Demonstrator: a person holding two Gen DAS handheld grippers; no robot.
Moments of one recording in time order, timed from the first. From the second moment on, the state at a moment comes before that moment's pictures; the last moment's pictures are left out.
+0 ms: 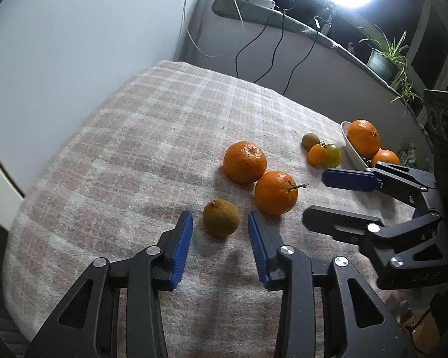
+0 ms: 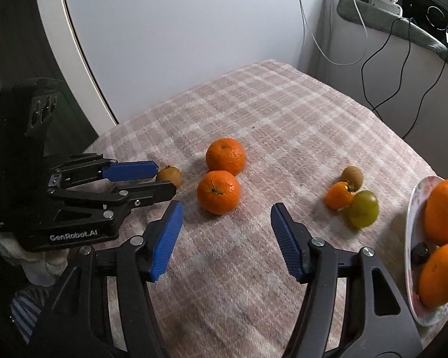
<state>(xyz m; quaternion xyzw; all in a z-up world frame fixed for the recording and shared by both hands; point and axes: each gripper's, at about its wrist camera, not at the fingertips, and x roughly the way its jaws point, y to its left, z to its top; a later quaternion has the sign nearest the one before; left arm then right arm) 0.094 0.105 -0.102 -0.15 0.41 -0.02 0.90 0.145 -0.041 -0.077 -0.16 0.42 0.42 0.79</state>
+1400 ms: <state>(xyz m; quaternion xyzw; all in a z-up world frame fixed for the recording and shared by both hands) 0.094 0.098 -0.092 -0.15 0.39 -0.04 0.91 0.145 -0.036 -0.084 -0.17 0.41 0.43 0.79</state>
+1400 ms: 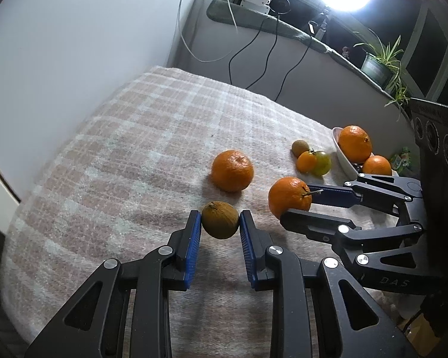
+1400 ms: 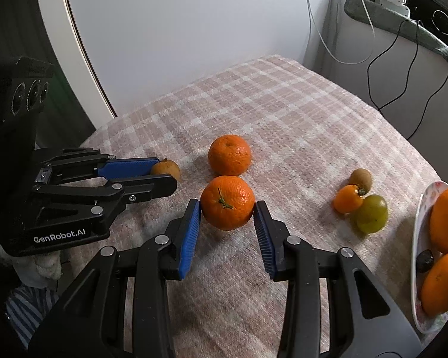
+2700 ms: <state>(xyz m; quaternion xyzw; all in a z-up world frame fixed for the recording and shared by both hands) 0.142 -0.019 -0.055 -0.11 0.37 -0.14 0.91 0.170 -0.230 -0.028 -0.06 0.37 0.30 0.88</state>
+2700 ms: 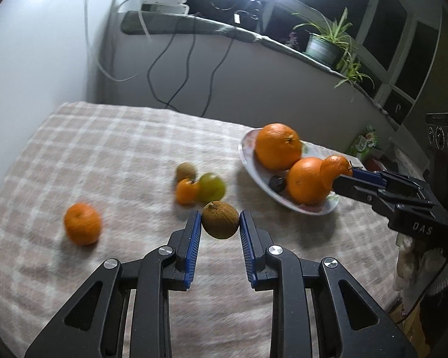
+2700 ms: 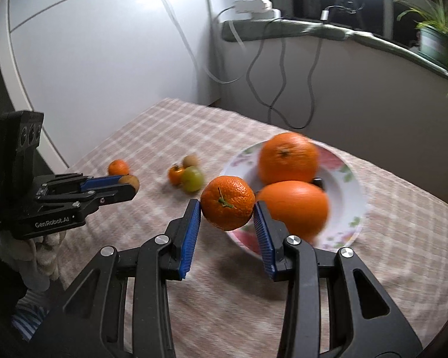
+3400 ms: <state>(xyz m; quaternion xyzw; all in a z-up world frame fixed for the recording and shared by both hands) 0.191 -0.077 -0.059 -0.09 0.39 -0.18 0.90 0.235 -0.313 -0.043 -0.01 0.39 0.22 0.89</state>
